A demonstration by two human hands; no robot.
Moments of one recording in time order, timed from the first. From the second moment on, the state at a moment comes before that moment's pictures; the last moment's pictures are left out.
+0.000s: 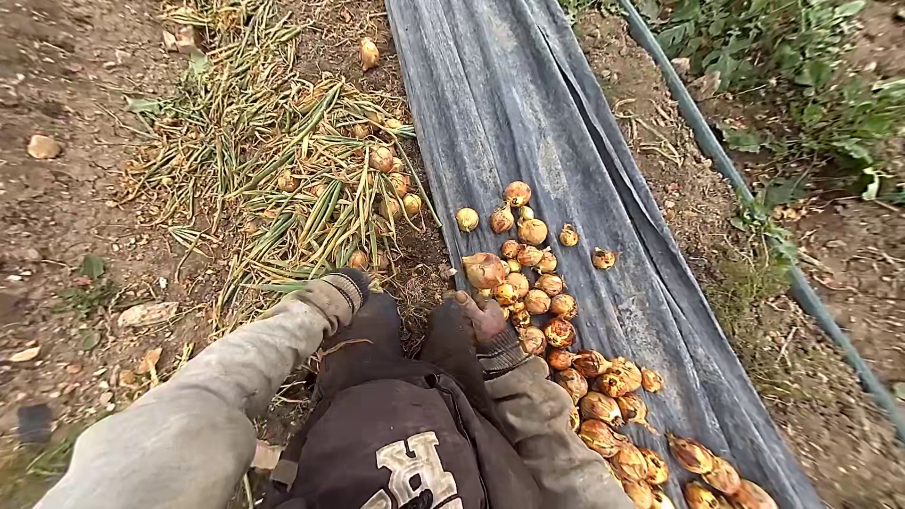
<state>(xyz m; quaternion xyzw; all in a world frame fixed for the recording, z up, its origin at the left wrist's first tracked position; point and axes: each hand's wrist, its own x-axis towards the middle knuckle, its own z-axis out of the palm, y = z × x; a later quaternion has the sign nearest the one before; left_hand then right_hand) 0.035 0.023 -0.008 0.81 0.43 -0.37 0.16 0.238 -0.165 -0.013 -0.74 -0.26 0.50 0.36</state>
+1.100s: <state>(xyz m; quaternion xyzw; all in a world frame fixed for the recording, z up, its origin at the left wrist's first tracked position) -0.072 -0.051 0.061 0.69 0.45 0.27 0.49 0.159 -0.167 -0.020 -0.60 -0.39 0.60 0.35</state>
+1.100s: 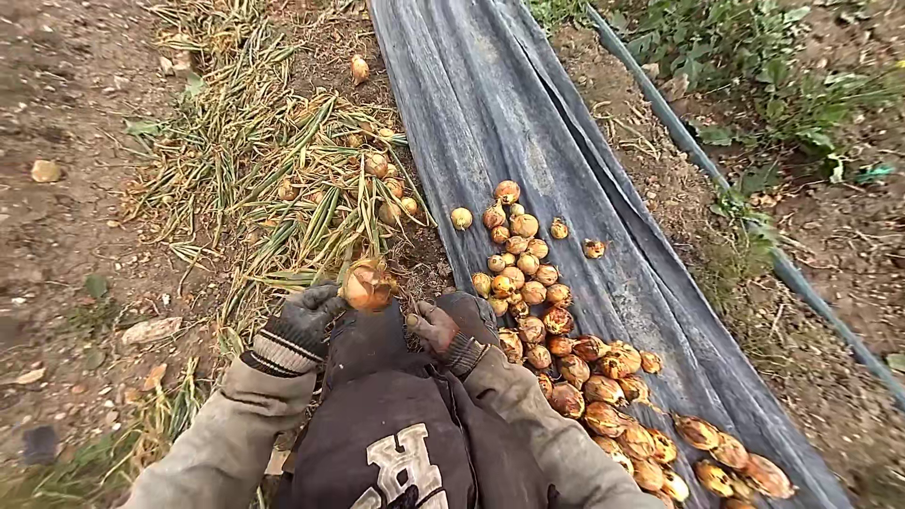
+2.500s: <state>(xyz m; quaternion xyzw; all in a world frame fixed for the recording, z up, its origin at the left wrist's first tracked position) 0.103 0.078 -0.089 0.75 0.55 -0.29 0.25 0.289 -0.154 0.014 -0.70 -0.09 0.46 0.53</state>
